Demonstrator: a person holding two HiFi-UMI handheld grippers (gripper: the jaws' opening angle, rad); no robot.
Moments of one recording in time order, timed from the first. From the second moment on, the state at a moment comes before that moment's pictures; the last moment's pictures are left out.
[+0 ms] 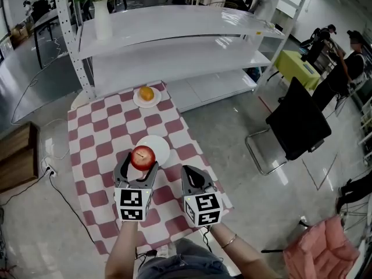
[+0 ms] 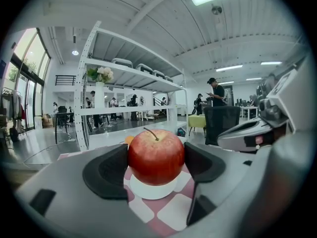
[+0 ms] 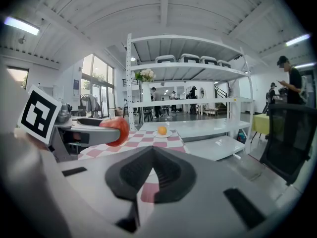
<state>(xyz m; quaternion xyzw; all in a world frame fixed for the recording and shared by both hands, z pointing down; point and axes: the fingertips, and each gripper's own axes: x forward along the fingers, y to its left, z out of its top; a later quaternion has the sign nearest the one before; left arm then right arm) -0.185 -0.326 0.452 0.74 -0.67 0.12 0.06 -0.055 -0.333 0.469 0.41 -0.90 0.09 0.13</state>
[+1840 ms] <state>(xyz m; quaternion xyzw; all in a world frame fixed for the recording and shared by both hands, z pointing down) -0.204 -0.198 0.427 0.72 -0.68 0.10 0.05 -0.070 -0.241 0.431 0.40 -0.91 0.05 0.11</state>
